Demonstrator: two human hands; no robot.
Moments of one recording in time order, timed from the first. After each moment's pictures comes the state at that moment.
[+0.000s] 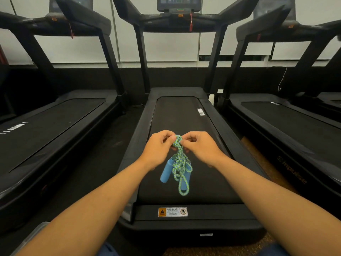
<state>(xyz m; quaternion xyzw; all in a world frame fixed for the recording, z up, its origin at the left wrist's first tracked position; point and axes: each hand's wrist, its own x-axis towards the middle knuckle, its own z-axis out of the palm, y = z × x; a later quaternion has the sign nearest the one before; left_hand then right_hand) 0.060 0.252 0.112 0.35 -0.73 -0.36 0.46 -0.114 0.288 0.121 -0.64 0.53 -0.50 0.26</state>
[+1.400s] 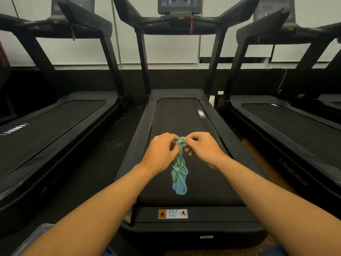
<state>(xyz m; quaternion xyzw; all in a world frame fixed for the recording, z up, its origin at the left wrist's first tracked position) 0.059 0.268 0.120 0.38 -0.82 -0.08 0.41 -0.114 0.289 0.125 -0.59 0.56 -0.50 0.30</state>
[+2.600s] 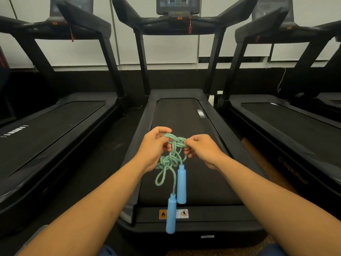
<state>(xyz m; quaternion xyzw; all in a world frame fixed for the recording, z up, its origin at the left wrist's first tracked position) 0.065 0.267 0.134 0.34 -0.59 -0.52 0.52 -0.110 0.288 0.123 -0.54 0.55 -0.51 0.37</state>
